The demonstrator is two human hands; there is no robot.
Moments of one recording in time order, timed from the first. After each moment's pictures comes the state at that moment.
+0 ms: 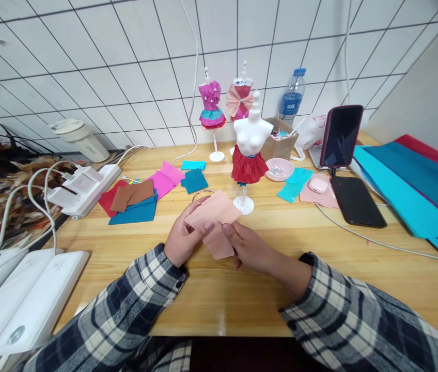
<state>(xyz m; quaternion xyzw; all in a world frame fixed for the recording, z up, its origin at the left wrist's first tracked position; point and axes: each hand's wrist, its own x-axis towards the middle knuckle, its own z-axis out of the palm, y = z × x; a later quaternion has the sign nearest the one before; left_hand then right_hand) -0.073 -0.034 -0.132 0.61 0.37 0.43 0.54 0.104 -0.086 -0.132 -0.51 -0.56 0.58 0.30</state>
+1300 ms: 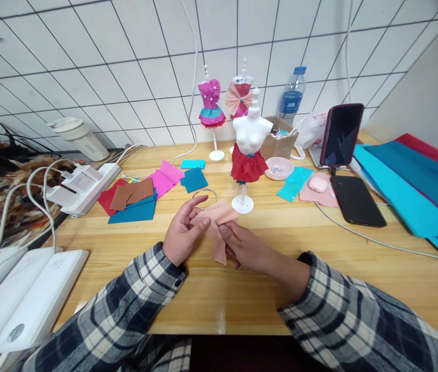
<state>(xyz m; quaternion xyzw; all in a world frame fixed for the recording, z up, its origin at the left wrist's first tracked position) -0.076 -0.033 -0.137 0.61 0.39 0.43 0.54 0.102 -0.085 -0.137 -0.49 -0.58 0.58 0.29</state>
